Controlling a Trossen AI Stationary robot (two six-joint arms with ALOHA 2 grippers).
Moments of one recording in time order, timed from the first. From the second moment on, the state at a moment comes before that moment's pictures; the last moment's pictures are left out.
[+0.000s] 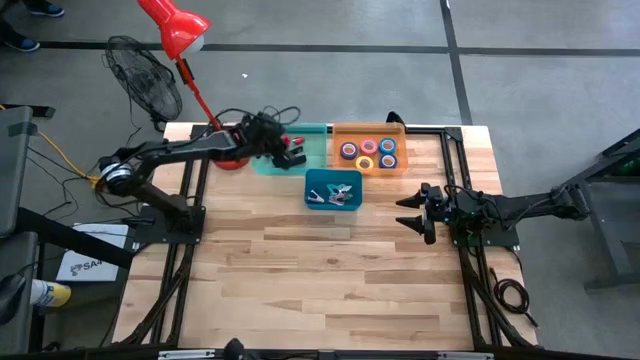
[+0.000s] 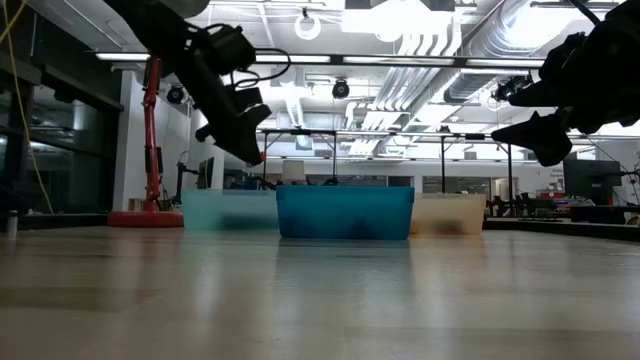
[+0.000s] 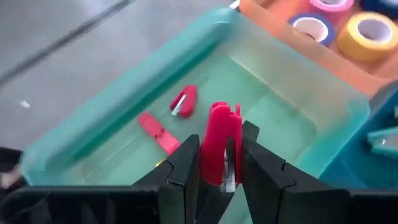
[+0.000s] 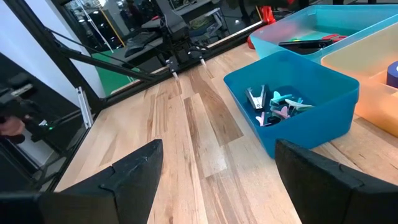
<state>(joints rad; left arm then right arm) 0.55 1.43 0.93 -0.22 -0.21 -0.14 0.08 0.22 0.02 0.03 0.15 0.44</state>
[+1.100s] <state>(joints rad) 0.60 2.08 1.70 -0.80 -0.08 -0.30 0.08 0.22 0.02 0.03 0.15 0.44</state>
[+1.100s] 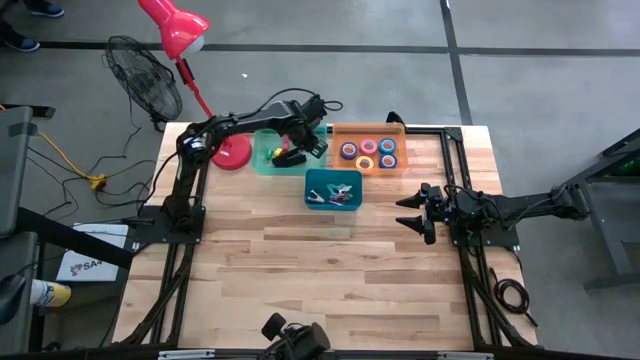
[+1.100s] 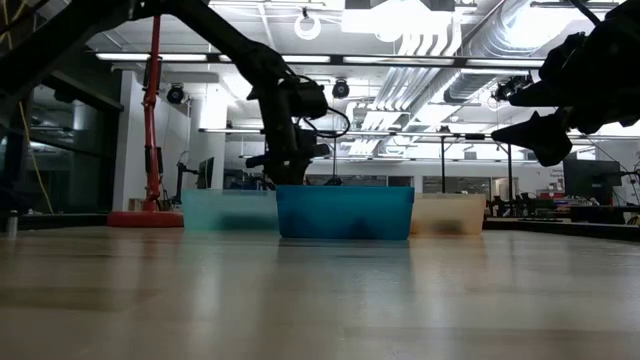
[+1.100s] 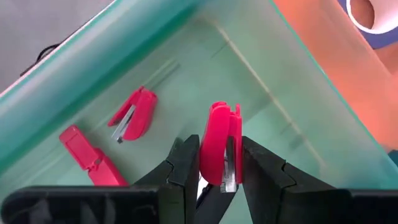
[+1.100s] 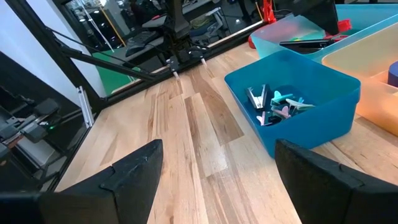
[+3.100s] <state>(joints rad) 0.08 1.26 1.01 -0.42 -0.08 -0.26 0.08 0.22 0.02 0.04 0.15 0.44</state>
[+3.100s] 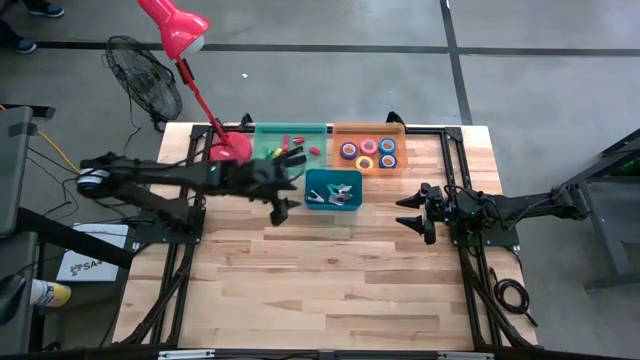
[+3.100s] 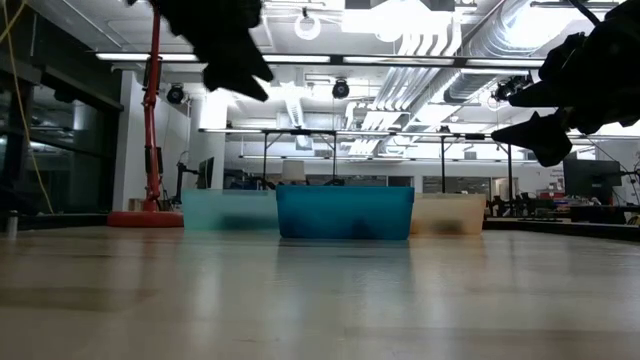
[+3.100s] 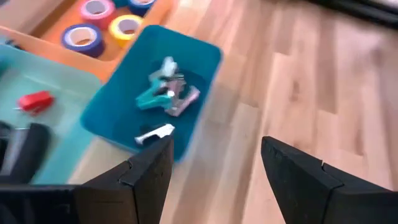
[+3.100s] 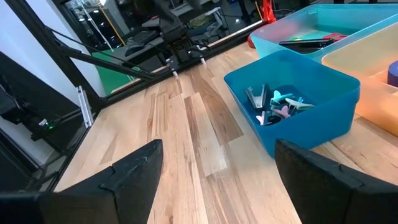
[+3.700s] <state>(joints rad) 0.02 0.62 0.26 0.17 -0.01 -0.27 0.08 0.22 0.02 0.04 0.15 0.44</state>
